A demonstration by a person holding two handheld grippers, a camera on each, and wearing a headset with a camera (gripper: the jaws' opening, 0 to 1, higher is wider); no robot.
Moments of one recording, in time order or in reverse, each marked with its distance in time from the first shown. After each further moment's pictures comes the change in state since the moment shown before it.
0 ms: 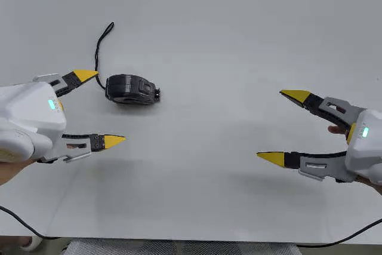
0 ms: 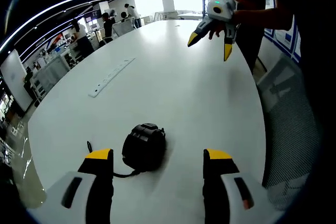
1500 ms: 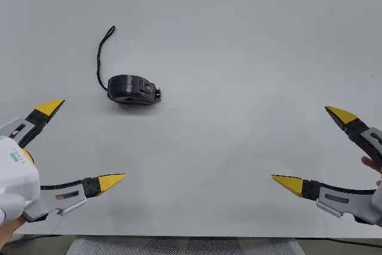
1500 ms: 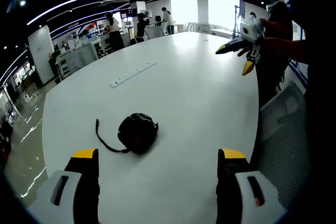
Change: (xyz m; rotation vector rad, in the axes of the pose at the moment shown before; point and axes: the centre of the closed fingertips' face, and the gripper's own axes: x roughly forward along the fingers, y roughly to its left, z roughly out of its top) left arm -0.057 -0.038 -0.007 -0.252 -0.060 0.180; right arm -0.066 0.016 -0.015 0.212 0.021 -0.260
